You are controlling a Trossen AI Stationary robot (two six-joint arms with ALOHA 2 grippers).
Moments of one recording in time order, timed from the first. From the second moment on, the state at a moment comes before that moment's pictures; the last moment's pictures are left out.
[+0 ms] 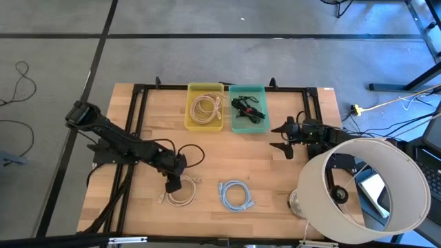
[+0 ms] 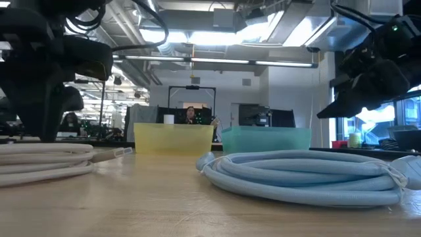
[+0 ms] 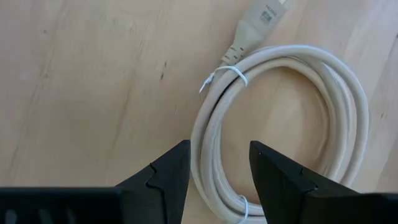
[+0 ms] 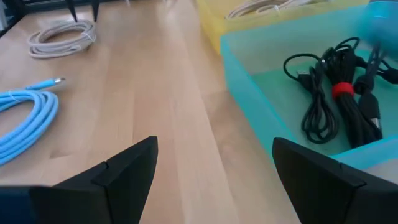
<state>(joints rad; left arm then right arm) -0.37 1.37 0.66 -0.46 0.05 -0.79 -0.28 0.47 0.08 -0.05 -0.14 0.05</state>
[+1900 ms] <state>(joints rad) -0.31 1.25 0.76 -0.48 -0.41 -0.42 -0.28 0.47 0.08 0.36 -0.20 -0.14</state>
